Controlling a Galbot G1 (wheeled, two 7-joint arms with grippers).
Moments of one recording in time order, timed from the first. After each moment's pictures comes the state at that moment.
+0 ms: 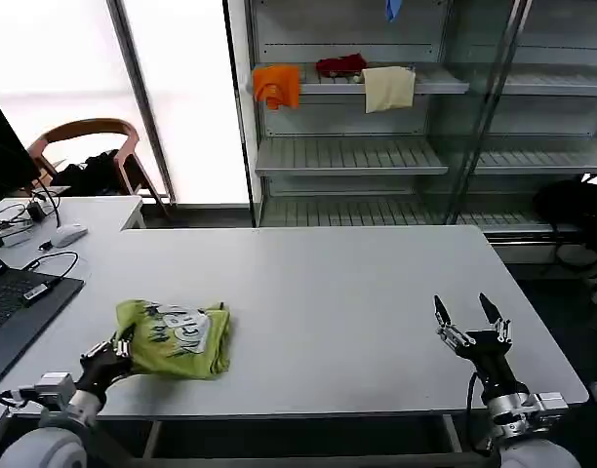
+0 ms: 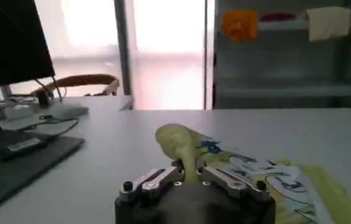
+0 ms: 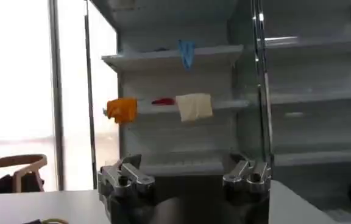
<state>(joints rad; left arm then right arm) 1.51 -0.94 -0.74 -2.03 -0.64 0.34 -0.18 -1.52 0.92 0.55 2.11 0.61 0.11 0.21</state>
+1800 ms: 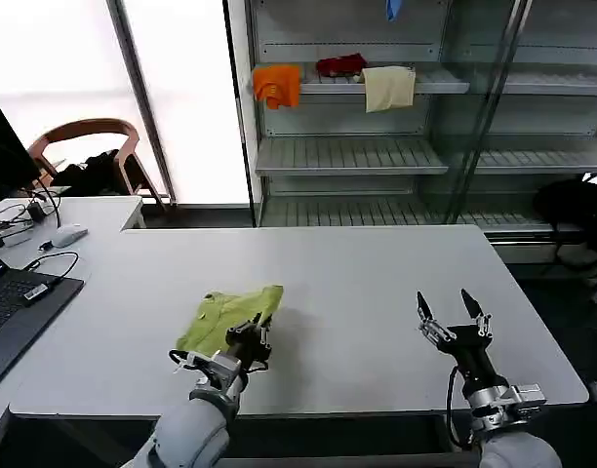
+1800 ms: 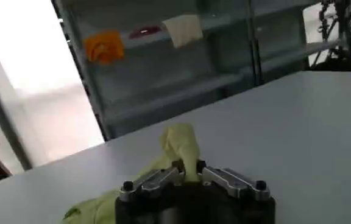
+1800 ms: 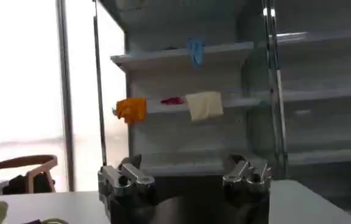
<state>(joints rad) 1.10 -1.13 -0.04 -2.03 -0.22 0.52 -0.24 -1.45 0.98 0.48 2.12 0.56 0.05 0.21</state>
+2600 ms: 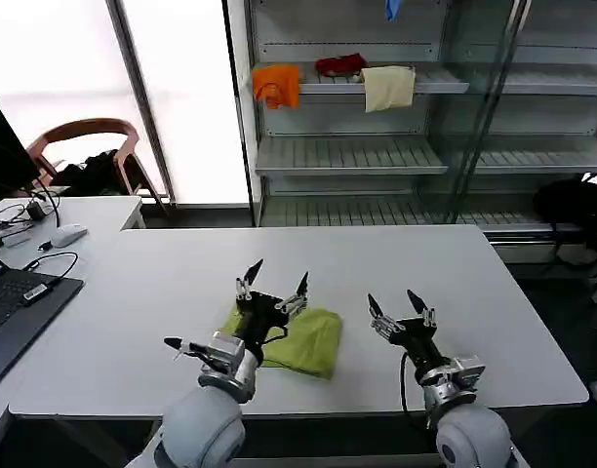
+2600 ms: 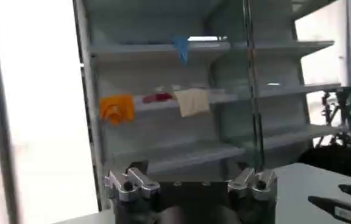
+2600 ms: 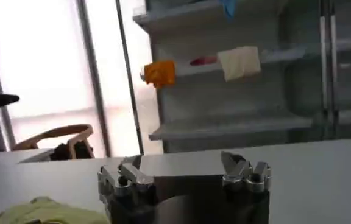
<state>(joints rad) 1.07 -1.20 -0.06 -2.20 -0.24 0.49 -0.31 -1.23 1.07 0.28 2.02 0.60 -0.19 0.19</state>
